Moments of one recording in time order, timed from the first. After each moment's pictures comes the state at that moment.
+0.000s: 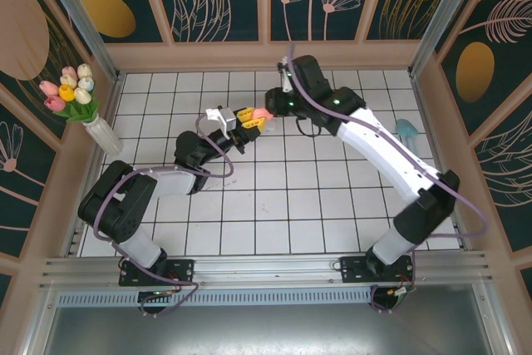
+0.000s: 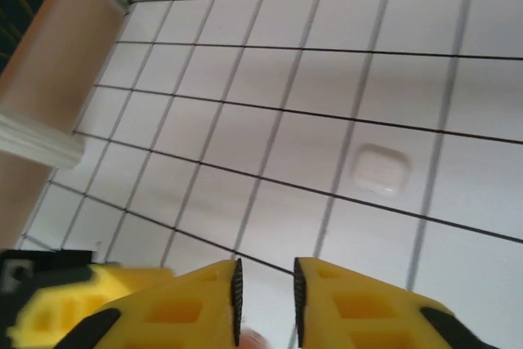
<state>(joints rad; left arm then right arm) -0.52 1.65 0.66 1.35 0.56 -0.24 0.68 1.55 1.61 -0.71 0.02 0.49</state>
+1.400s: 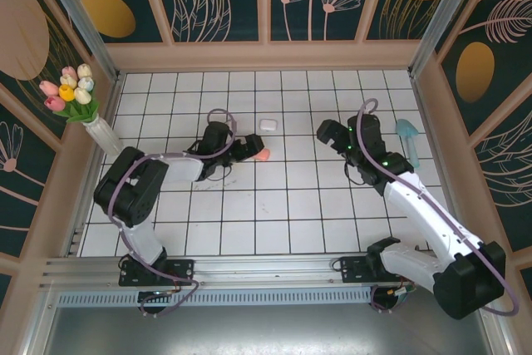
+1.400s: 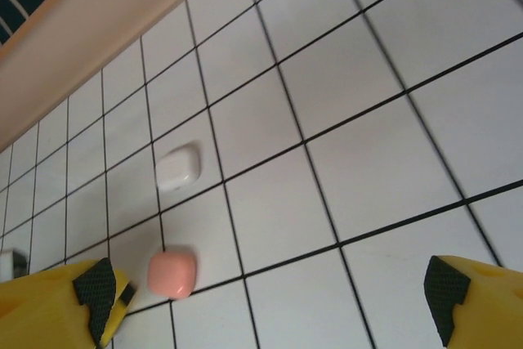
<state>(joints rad) -0.48 1.76 0.81 0.25 0.25 -0.84 0.41 1.04 0.84 -0.43 0.14 0.80</state>
